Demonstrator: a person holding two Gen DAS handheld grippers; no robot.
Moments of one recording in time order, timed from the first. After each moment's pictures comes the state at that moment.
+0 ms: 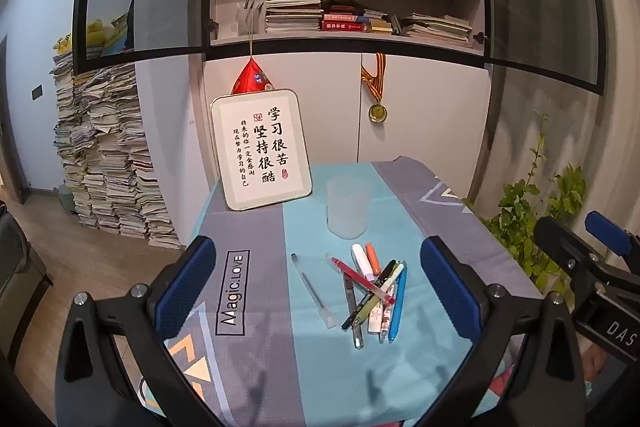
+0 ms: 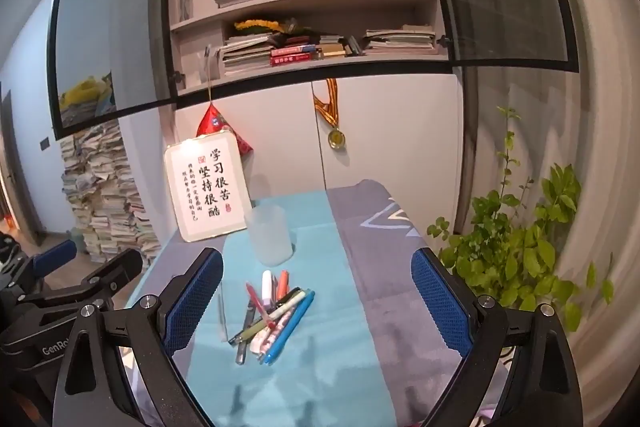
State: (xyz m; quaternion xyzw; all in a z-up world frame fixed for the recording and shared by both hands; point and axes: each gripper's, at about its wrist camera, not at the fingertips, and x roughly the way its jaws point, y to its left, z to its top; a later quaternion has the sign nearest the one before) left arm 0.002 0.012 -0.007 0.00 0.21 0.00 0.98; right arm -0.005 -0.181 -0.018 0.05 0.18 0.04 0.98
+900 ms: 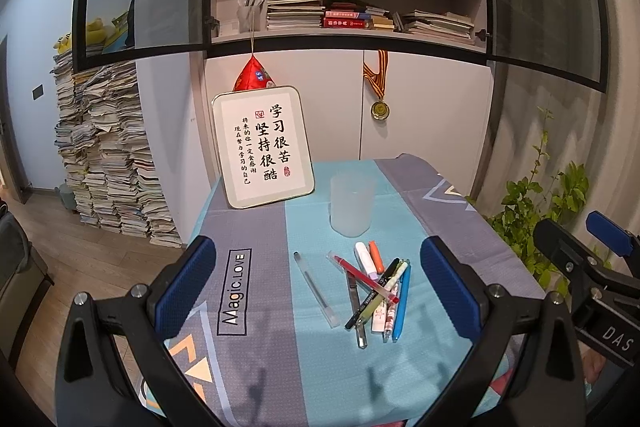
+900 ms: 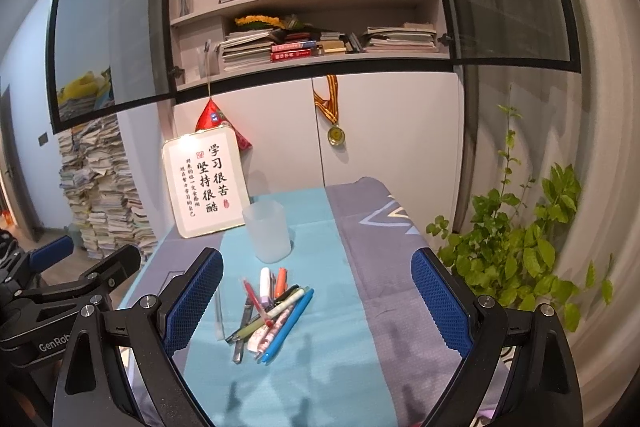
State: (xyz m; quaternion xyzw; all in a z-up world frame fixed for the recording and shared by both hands) left arm 0.006 0.014 -0.013 0.00 0.22 0.00 0.98; right arm -0.004 -0.176 -0.014 0.05 0.19 0.03 0.98
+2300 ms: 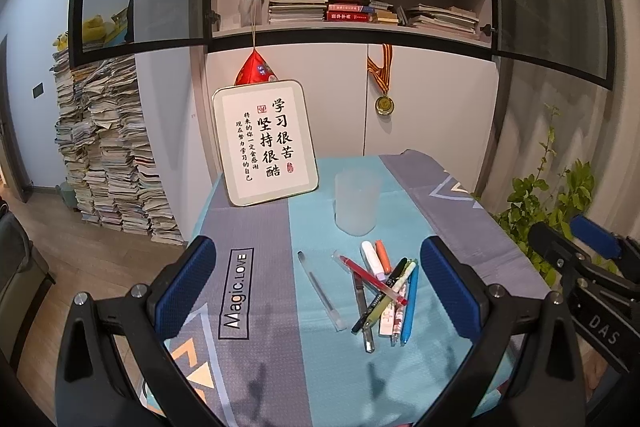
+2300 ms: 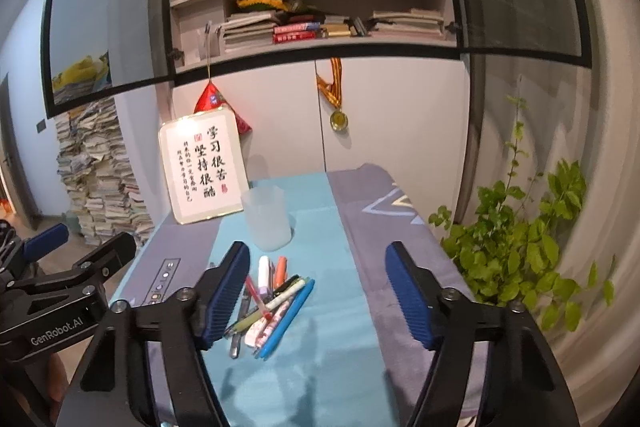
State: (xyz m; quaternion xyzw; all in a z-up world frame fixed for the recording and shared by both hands) left arm 0.020 0.019 -0.019 0.00 0.23 0.00 0.97; right arm 0.016 -0.171 -0.024 0.04 0.22 0.04 0.97
